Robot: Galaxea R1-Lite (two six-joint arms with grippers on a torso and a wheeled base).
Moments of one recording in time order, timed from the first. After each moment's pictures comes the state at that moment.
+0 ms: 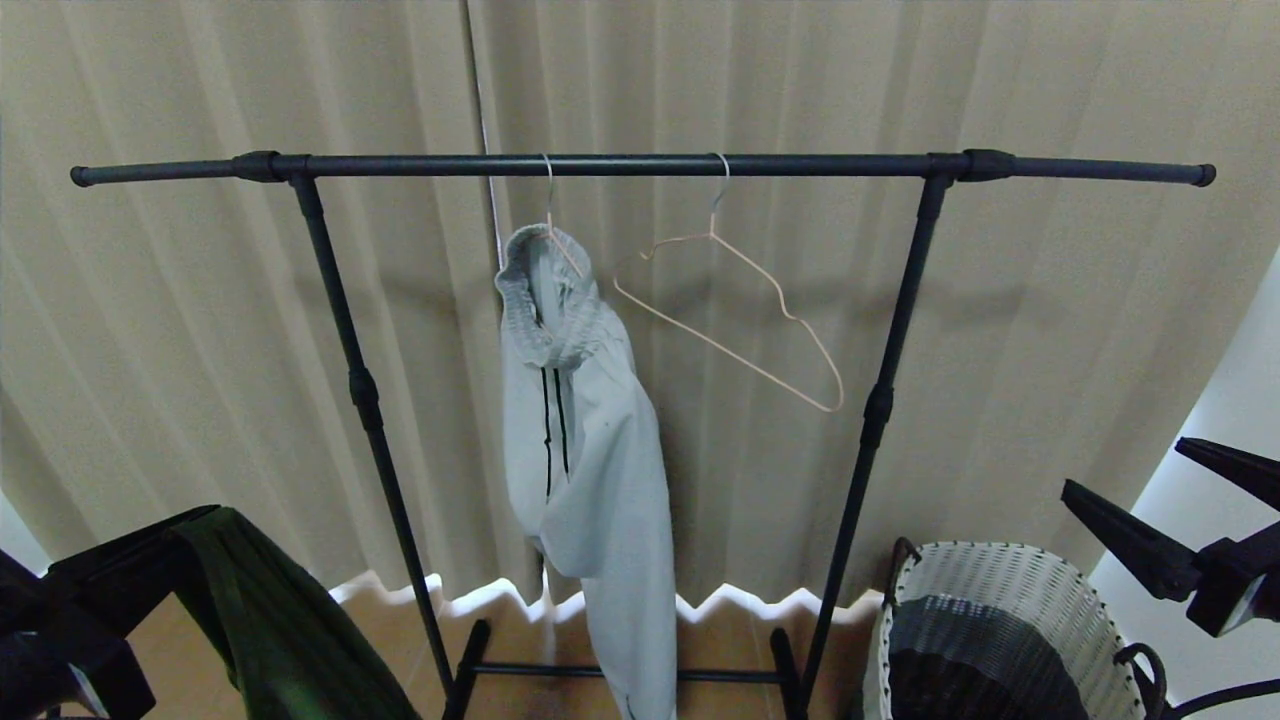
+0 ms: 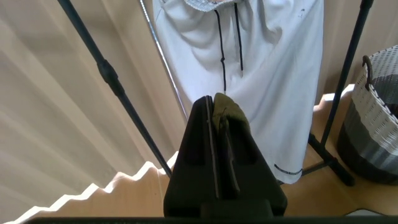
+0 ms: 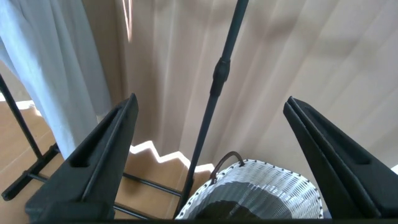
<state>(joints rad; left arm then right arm) -0.14 0.93 -0.25 -0.53 -0.16 0.25 0.13 1.08 -0.23 -0.74 0.08 -0.12</state>
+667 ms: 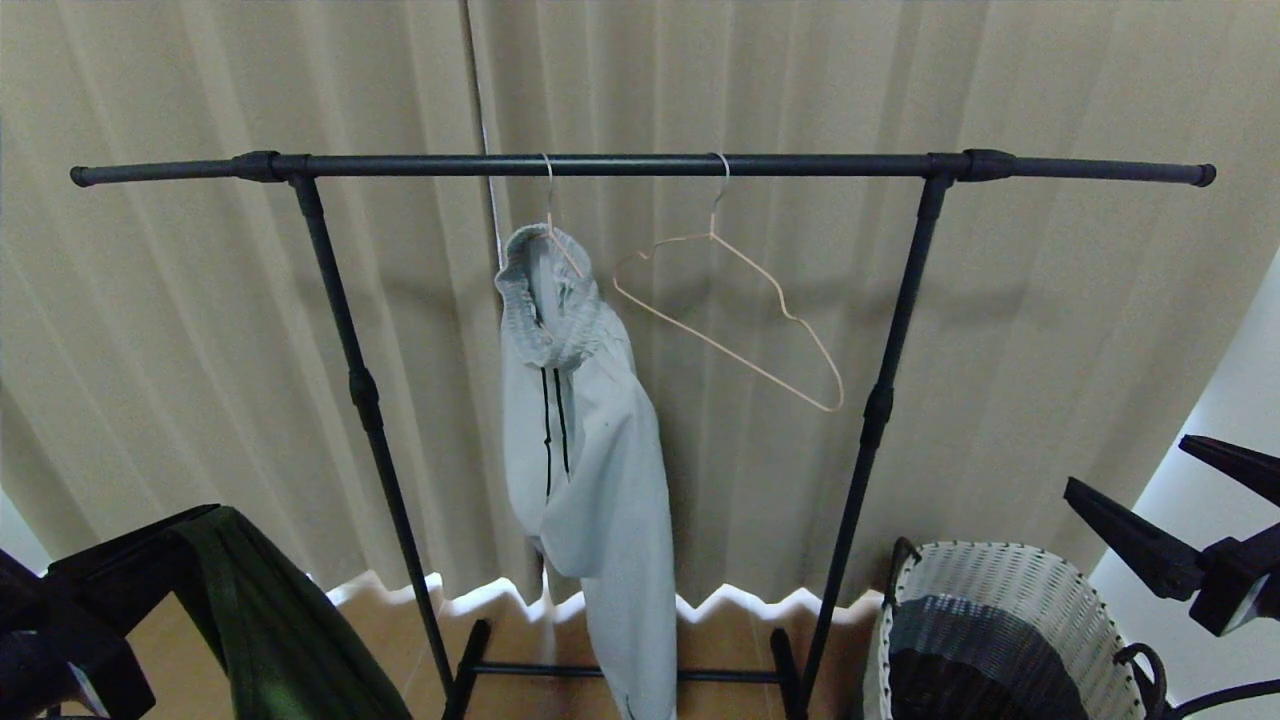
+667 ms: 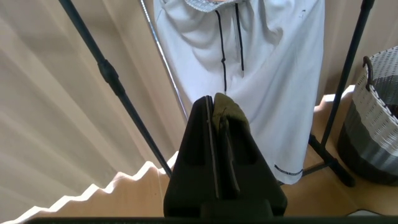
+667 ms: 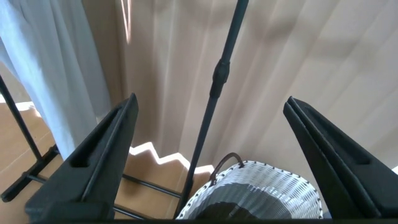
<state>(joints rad) -0.14 0.93 -0.25 -0.53 -0.16 0.25 0.13 1.08 -0.22 -0.74 0.07 -0.13</state>
